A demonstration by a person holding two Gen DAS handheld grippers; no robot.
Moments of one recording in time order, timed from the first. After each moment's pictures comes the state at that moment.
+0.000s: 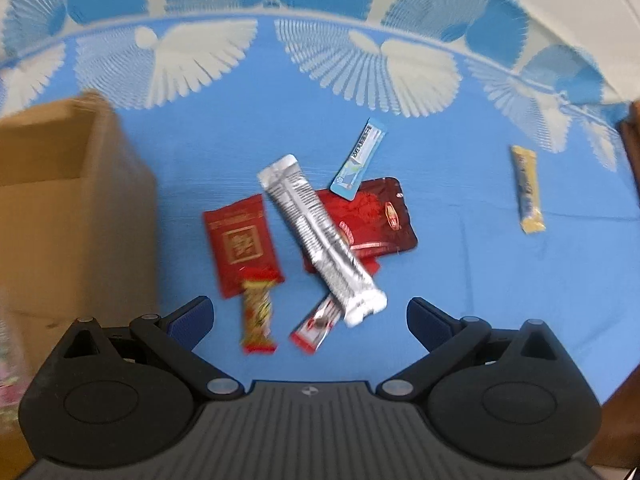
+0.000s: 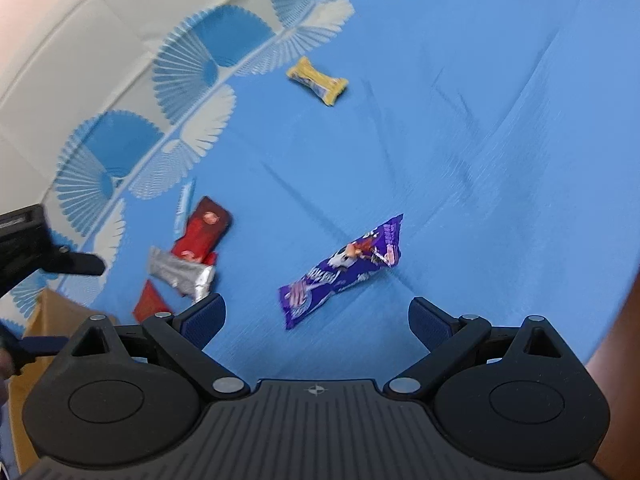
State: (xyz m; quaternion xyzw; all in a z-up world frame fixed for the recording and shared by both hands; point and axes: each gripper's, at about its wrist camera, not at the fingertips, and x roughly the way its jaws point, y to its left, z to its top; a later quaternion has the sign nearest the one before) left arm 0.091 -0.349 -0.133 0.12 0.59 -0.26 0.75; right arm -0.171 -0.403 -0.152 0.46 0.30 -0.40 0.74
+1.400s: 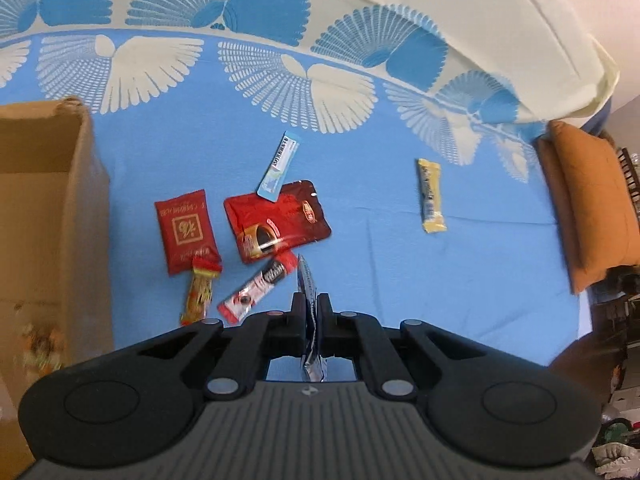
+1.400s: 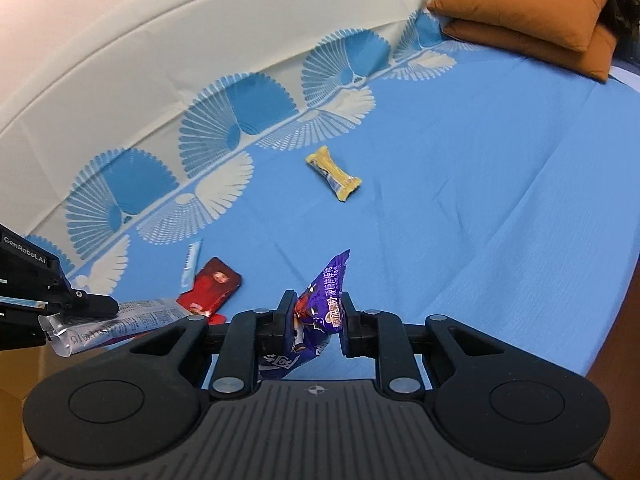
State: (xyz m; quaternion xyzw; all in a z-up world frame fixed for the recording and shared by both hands) left arm 0.052 -0.307 -0.067 0.04 0.58 -0.36 0.73; right arm -0.180 -0.377 -0.079 0.34 0.25 -0.43 0.80
